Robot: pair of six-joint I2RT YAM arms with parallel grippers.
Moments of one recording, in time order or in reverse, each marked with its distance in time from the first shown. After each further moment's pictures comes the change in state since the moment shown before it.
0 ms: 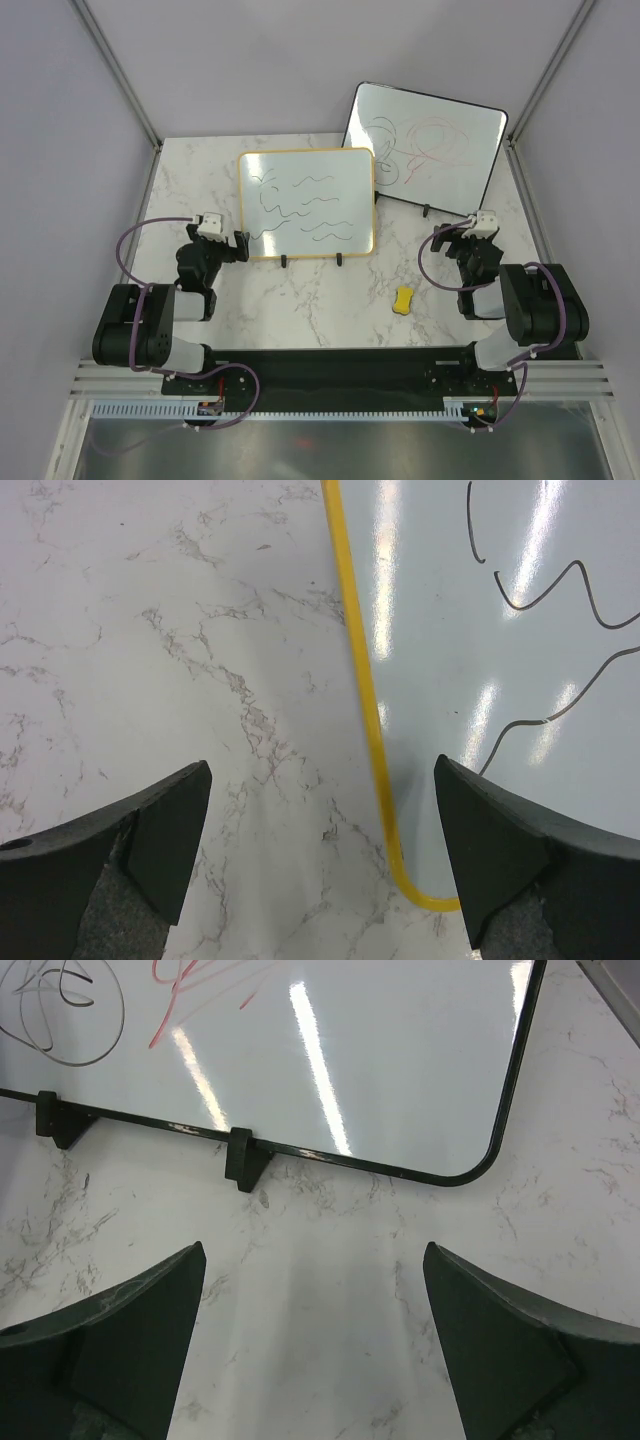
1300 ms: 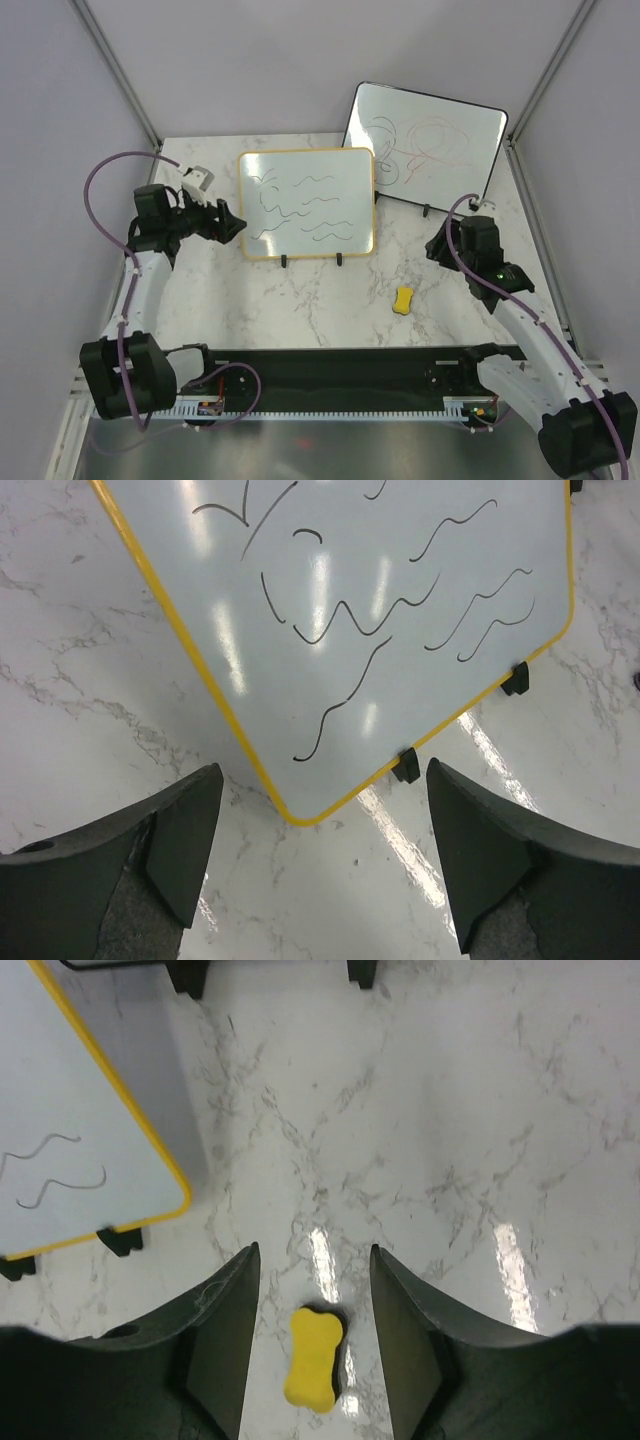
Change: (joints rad) left arm 0.148 -0.287 0.633 -1.340 0.542 0.182; right arm 0.243 -0.689 0.480 -1.638 0.132 0.462
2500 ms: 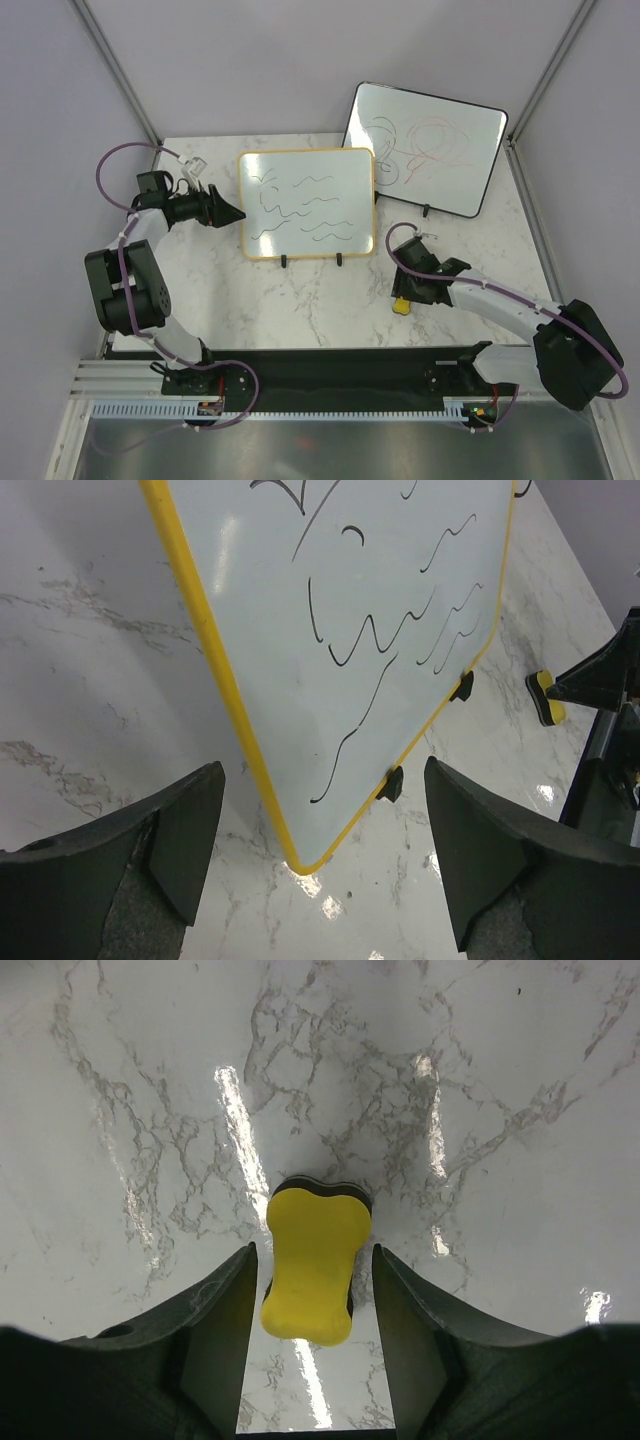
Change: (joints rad) left arm 0.127 0.522 0.235 -0.013 0.385 0.000; right arm 0.412 0.367 -0.045 -0.135 0.155 0.276
